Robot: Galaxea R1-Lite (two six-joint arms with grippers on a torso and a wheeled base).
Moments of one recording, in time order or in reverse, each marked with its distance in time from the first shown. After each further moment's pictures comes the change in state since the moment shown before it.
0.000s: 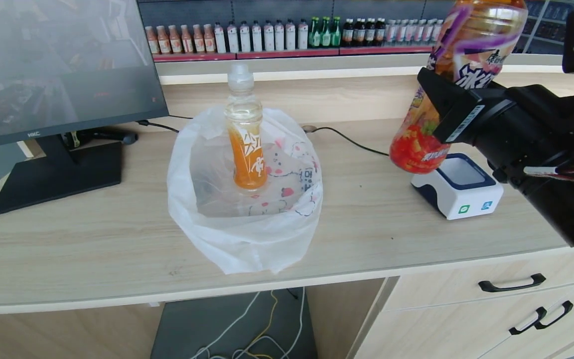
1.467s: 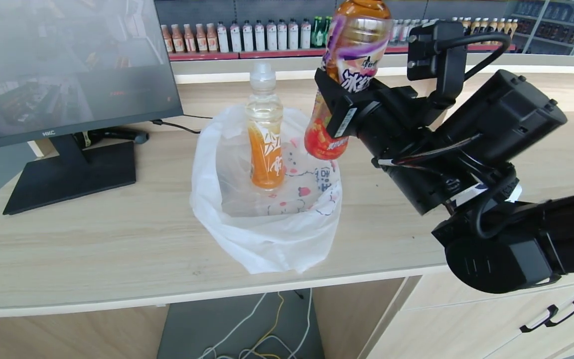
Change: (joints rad) left arm 0.000 0.000 0.000 0.000 0.000 0.001; right arm 0.098 0.356 -0.340 -0.103 0.117 -0.003
